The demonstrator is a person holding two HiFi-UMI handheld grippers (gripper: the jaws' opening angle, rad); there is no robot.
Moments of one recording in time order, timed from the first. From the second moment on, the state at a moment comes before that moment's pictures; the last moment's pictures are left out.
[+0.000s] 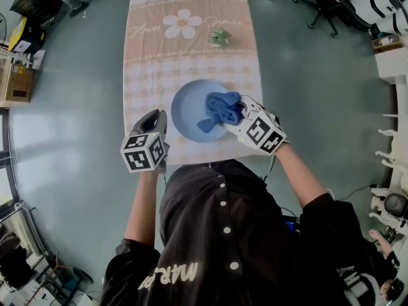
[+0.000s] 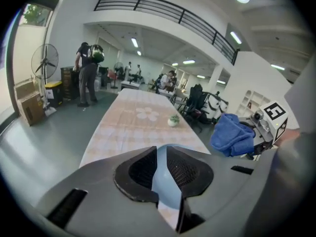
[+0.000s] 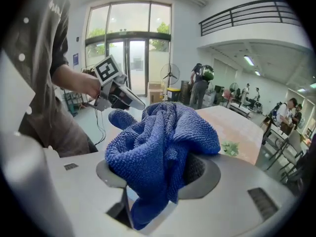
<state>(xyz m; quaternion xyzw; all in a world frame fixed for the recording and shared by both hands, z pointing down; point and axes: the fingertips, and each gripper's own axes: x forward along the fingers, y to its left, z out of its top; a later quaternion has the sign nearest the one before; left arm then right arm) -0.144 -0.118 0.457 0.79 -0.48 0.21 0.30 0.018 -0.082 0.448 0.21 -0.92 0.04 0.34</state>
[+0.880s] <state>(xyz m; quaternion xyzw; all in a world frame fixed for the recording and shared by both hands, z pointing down) -0.149 -0.113 0.260 0.84 -0.53 0.04 0.09 0.110 -0.115 0.259 0.46 -0.88 0.05 0.03</state>
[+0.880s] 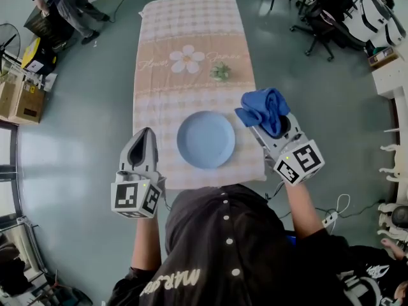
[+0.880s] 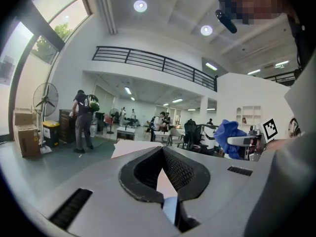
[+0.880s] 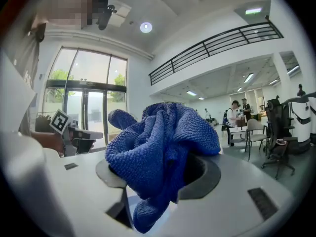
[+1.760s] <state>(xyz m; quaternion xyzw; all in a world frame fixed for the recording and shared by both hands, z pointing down) -0.204 -0.101 0.196 0.79 -0.61 0.00 -0.02 0.193 -0.091 0.199 0.57 -0.82 -0.04 -0.02</state>
